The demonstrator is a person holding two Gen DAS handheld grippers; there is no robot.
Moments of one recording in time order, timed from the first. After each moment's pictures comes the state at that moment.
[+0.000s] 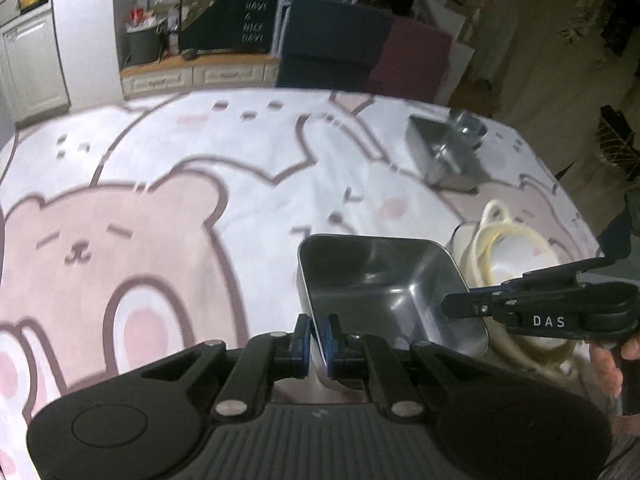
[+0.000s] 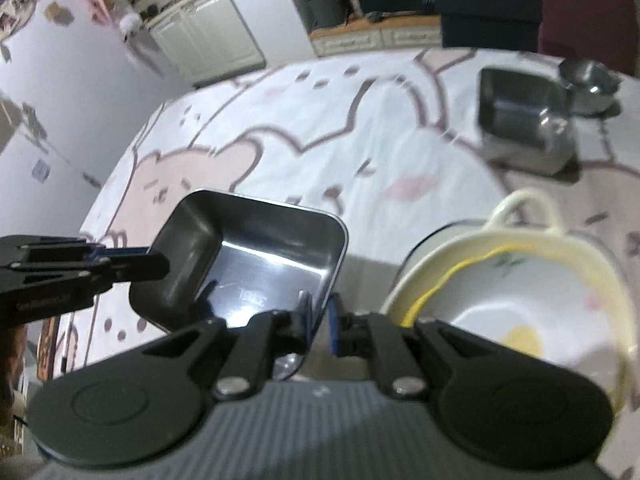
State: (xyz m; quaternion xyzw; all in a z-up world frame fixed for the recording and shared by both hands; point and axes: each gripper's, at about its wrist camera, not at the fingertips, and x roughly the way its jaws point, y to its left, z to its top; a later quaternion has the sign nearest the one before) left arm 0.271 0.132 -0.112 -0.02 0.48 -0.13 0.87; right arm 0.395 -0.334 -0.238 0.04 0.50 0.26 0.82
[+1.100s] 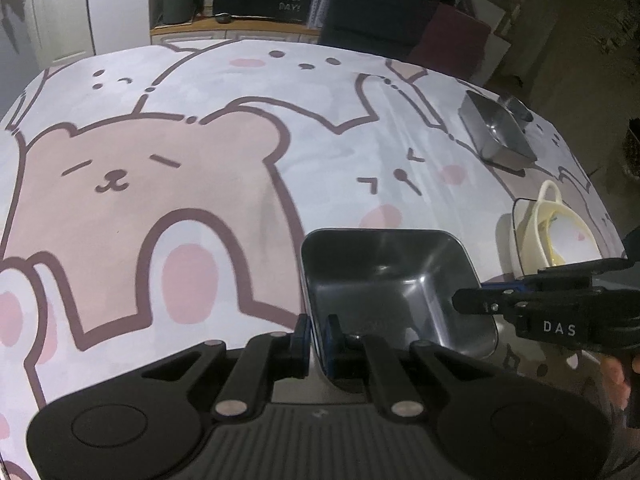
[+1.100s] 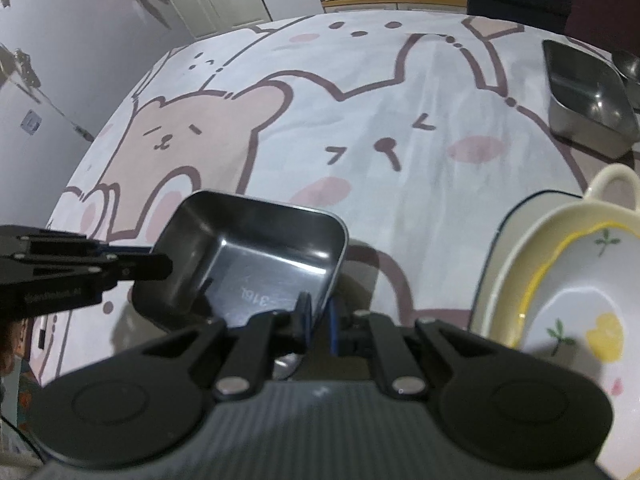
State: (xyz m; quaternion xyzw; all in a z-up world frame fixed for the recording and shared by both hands) left arm 0.266 0.176 -0.149 -0.05 0.51 -0.09 0.85; right arm 0.382 -0.271 -0.271 0.00 0.52 0.26 0.81
